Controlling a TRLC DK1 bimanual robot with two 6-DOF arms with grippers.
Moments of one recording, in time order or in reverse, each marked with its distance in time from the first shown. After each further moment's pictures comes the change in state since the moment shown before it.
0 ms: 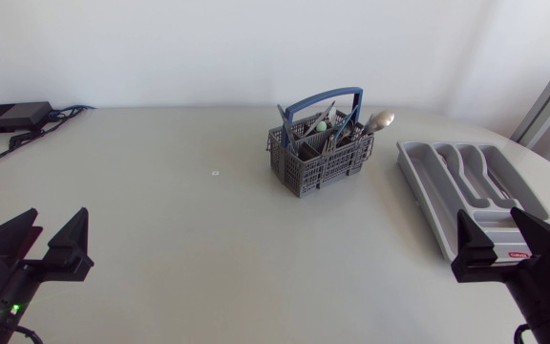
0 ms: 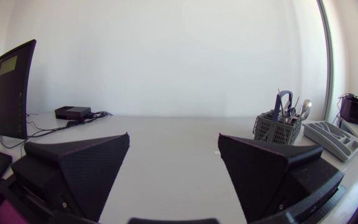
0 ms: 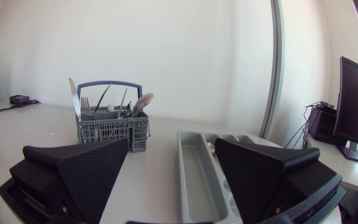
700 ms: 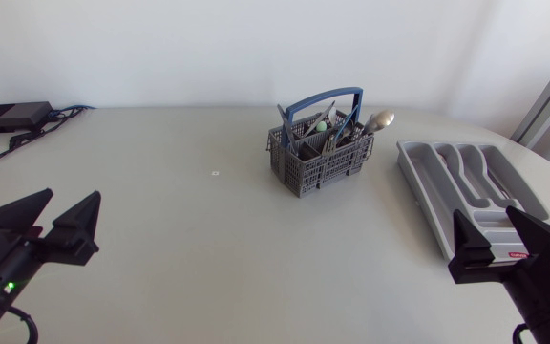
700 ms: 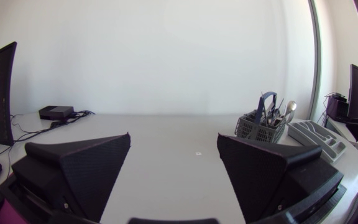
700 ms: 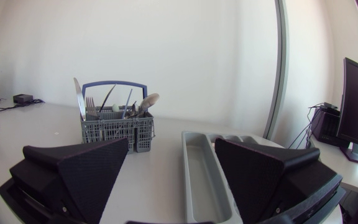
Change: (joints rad) left arm -0.121 0.267 0.159 0.047 0.000 -0.023; right arm 0.039 0.013 0.011 -0.002 0.008 0.000
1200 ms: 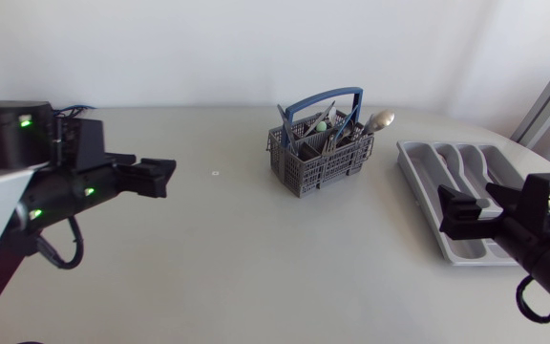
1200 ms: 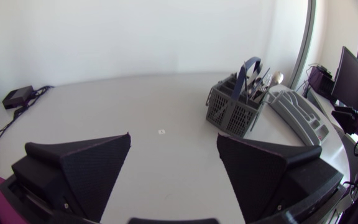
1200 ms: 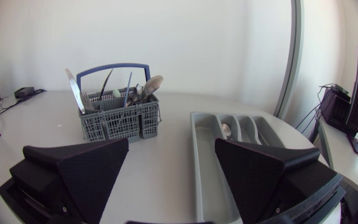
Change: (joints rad) left arm -0.198 0.758 0.423 -0.016 -0.001 -0.040; right arm 0.019 0.561 0.254 0.071 0.000 0.066
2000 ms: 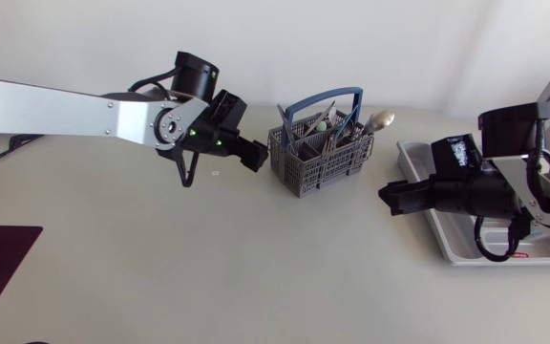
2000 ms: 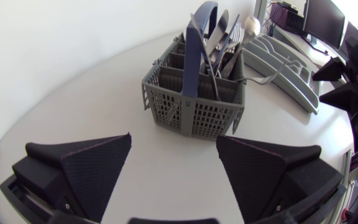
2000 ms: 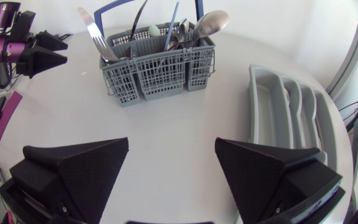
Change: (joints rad) left arm -0.153 0.824 0.694 -0.112 0.163 0.256; right arm 0.086 0.621 0.376 -0.221 -0.167 -0.044
